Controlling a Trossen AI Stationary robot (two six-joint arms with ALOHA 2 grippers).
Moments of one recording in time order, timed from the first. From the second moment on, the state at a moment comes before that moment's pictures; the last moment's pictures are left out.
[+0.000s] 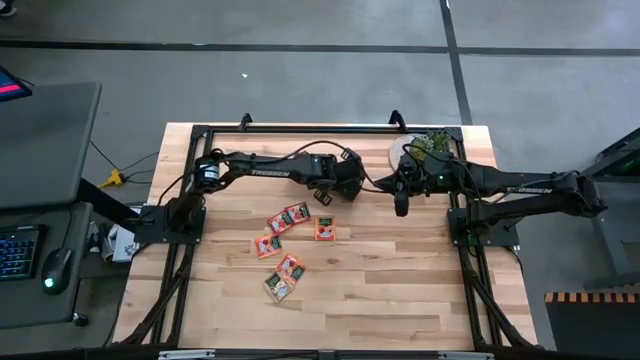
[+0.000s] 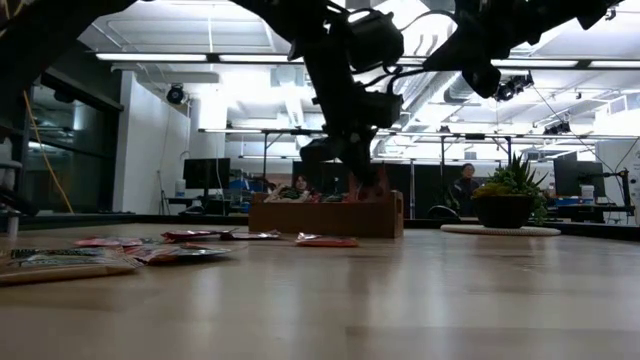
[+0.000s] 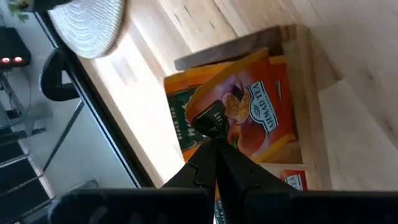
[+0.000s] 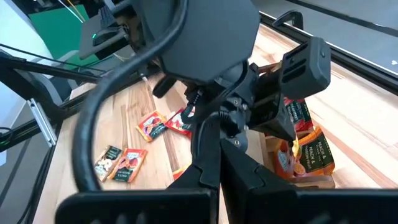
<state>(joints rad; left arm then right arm) 0.14 2.14 1.81 -0.67 -0.41 0.96 -0.16 0.90 0.67 -0.15 0.00 0.40</state>
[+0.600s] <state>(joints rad) 0.15 2.14 1.81 -0.64 -0.45 0.83 -0.16 0.90 0.67 -0.15 -0.02 0.39</state>
